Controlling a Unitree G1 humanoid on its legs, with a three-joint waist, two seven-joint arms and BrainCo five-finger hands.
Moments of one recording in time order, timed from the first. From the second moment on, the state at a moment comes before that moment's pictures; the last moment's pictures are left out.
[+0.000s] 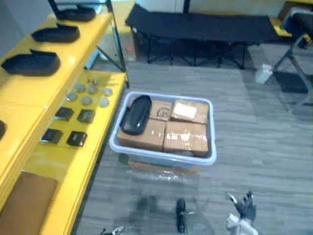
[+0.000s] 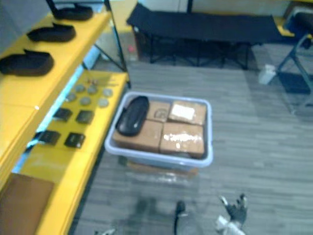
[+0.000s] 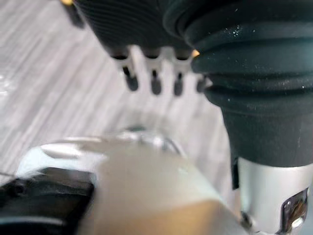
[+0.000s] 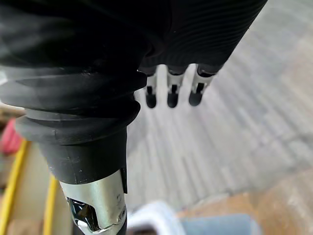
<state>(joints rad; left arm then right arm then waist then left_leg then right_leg) 0.16 0.09 0.10 1.02 -0.30 -0.03 0.17 0.17 -0.05 -0.21 0.56 0.30 -0.41 -0.22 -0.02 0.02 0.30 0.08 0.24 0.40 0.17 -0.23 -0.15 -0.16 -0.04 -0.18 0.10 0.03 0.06</state>
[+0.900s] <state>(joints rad) 0.07 0.06 -0.07 0.95 -0.35 -0.12 0.19 -1.03 -0.54 0.07 0.95 0.38 -0.19 -0.11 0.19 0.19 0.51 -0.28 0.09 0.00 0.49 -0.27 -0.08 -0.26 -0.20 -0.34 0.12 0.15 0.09</state>
